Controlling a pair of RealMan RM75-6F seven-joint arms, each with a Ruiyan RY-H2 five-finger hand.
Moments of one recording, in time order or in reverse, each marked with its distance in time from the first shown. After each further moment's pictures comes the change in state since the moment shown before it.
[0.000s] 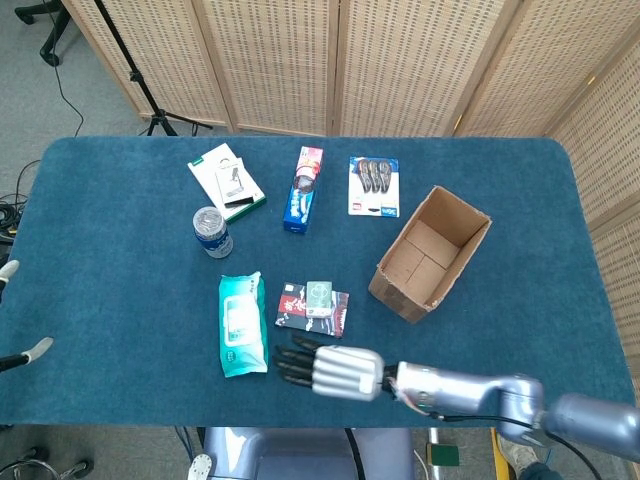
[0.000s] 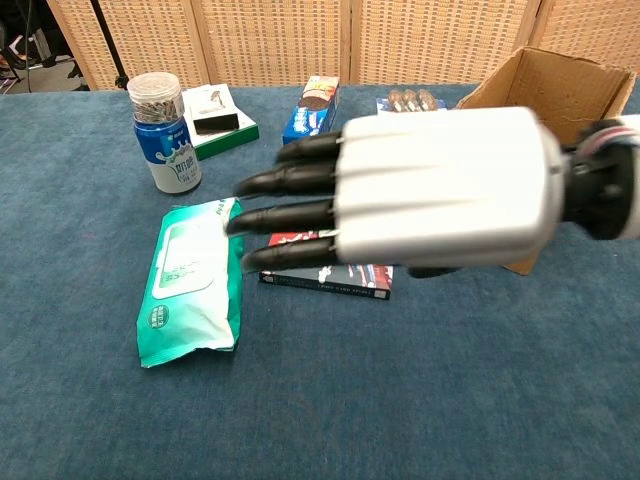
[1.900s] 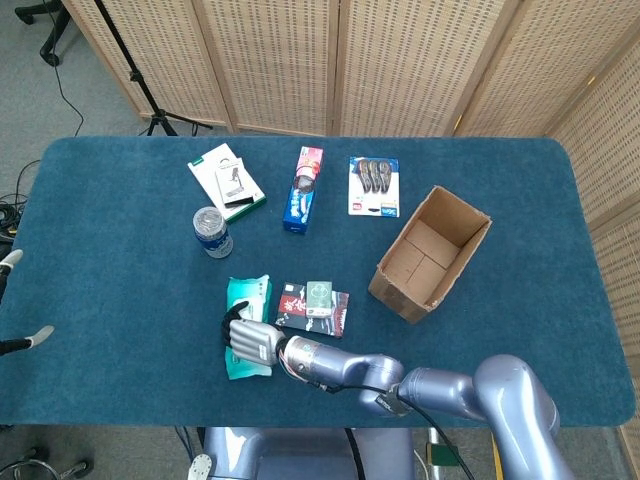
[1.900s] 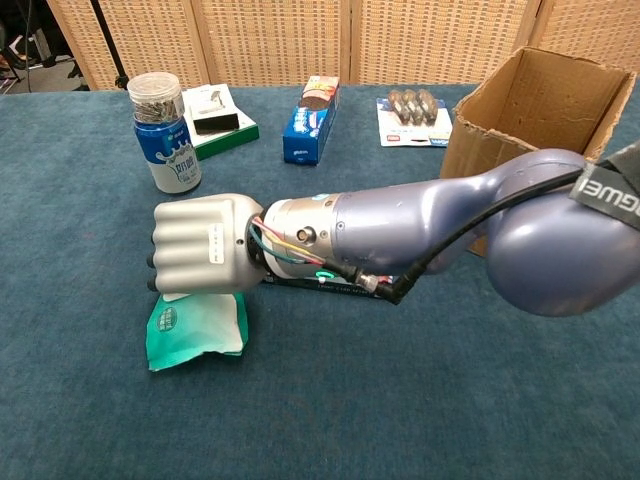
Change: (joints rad) left arm -0.060 0.007 -0.034 0.016 -0.126 -0.168 -0.014; right arm 0.336 -0.527 0.102 0.466 0.546 -0.337 -0.449
